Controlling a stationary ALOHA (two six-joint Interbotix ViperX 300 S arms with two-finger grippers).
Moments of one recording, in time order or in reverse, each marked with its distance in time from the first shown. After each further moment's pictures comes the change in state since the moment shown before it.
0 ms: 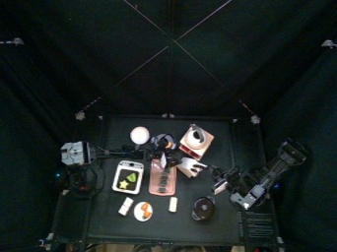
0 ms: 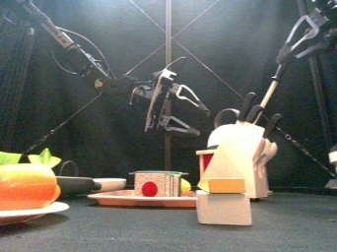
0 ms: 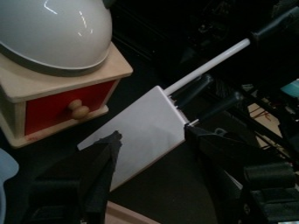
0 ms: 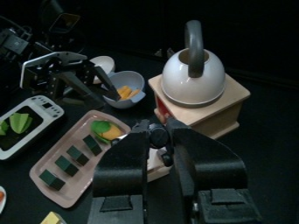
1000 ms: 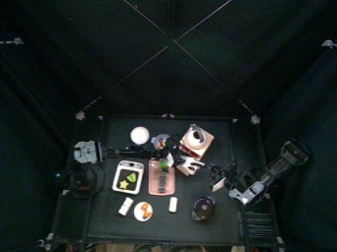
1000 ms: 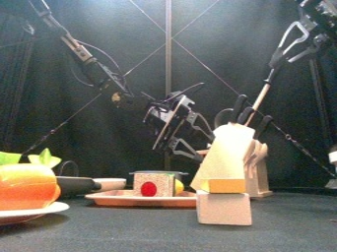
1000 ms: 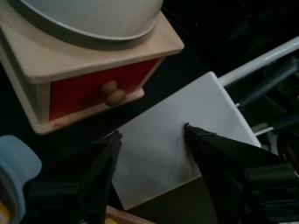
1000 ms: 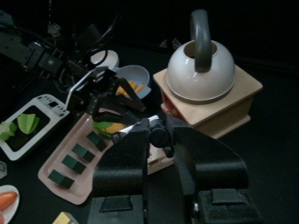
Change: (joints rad) left arm -0.014 0.156 -0.138 0.006 0.160 0.002; right arm -0.084 -0.038 0.006 0.005 -0.107 -0.002
